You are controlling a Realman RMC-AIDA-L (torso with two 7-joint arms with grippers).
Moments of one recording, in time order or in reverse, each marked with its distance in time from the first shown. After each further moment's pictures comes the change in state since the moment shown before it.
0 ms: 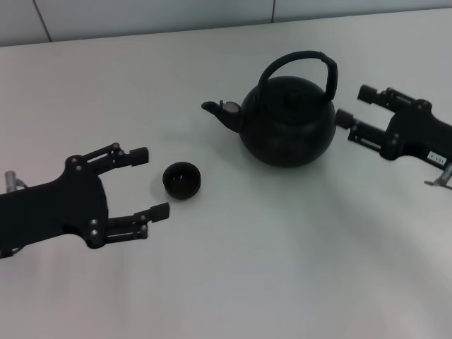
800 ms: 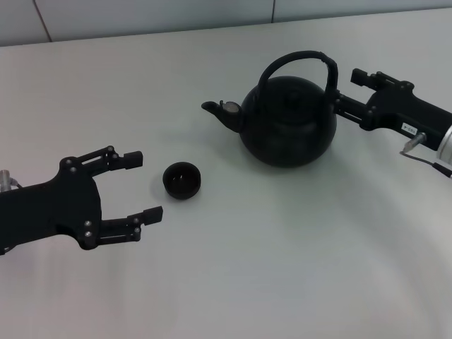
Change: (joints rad) left arm -0.014 -0.007 -0.098 0.015 0.121 0.034 -0.016; right arm 0.144 -0.001 0.030 0.125 0.009 0.247 -0.025
